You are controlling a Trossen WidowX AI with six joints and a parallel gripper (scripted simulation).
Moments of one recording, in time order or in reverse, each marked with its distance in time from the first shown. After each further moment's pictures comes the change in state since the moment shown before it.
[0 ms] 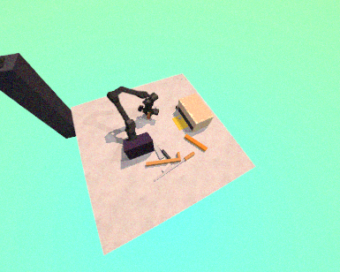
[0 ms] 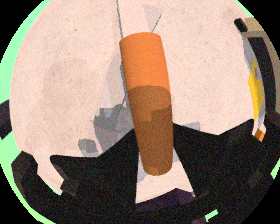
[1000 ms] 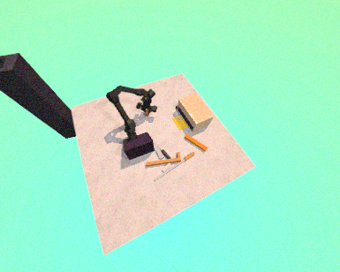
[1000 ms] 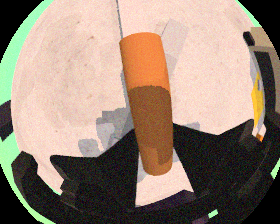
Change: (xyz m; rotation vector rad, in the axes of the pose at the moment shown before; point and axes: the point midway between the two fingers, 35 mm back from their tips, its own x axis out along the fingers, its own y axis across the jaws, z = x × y) arm -0.002 0.026 0.028 -0.004 -0.005 -0.001
